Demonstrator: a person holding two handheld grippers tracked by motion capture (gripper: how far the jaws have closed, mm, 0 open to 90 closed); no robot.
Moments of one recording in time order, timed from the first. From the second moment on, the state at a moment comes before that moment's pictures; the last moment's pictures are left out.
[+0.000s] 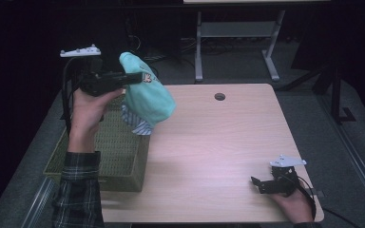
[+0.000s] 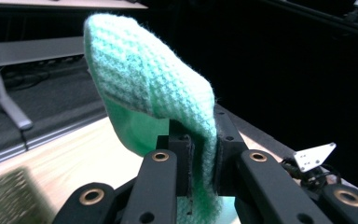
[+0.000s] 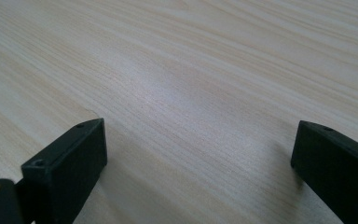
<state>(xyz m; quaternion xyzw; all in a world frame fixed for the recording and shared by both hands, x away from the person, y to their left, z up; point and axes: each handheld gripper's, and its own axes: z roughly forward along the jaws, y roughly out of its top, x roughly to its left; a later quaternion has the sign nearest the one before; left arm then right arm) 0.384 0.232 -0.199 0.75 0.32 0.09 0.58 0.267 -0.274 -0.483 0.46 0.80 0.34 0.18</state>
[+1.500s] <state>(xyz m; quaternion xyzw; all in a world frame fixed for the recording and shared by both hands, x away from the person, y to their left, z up) 0.429 0.051 -0.318 0.80 0.23 -0.01 0.56 0.267 -0.274 -0.483 0.46 0.80 0.34 0.18</state>
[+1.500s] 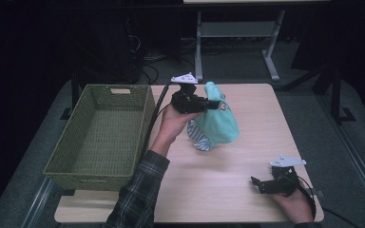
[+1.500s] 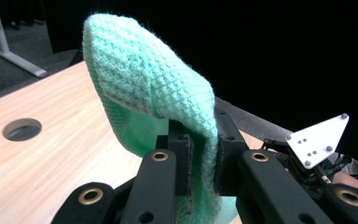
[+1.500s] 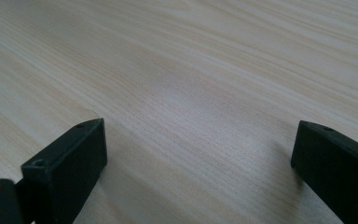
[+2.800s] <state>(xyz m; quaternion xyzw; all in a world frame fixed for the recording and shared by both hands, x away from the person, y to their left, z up) 0.352 0.087 -0.422 0.83 0.30 -0.01 0.47 0.267 -0.274 -0.483 0.46 0.80 0.34 0.18</state>
